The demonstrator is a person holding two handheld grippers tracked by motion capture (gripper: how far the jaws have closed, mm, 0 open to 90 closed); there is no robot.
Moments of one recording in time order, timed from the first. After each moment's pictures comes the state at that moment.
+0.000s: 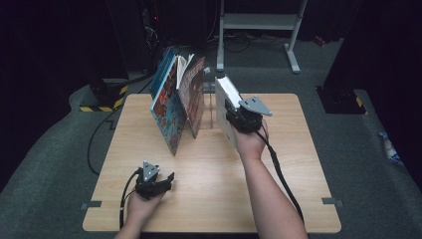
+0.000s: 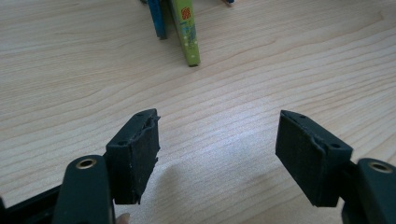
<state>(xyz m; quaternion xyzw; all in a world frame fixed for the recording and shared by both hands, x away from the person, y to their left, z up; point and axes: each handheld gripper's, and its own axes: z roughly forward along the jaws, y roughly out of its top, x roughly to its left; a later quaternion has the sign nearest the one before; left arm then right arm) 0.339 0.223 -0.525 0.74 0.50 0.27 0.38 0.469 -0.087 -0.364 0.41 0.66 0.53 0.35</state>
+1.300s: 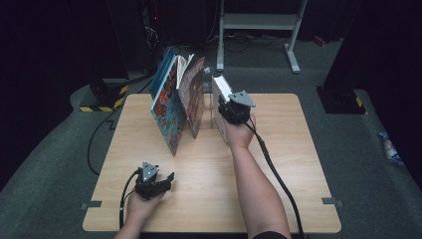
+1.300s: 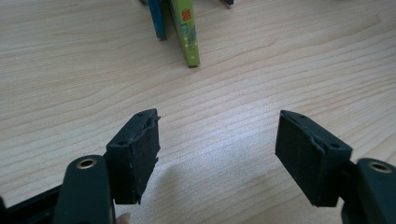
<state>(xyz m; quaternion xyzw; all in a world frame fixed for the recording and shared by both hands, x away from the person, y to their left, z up) 0.338 0.225 -0.524 0.74 0.50 0.26 0.38 0.526 -0.062 -0.404 0.44 0.65 0.50 0.35</state>
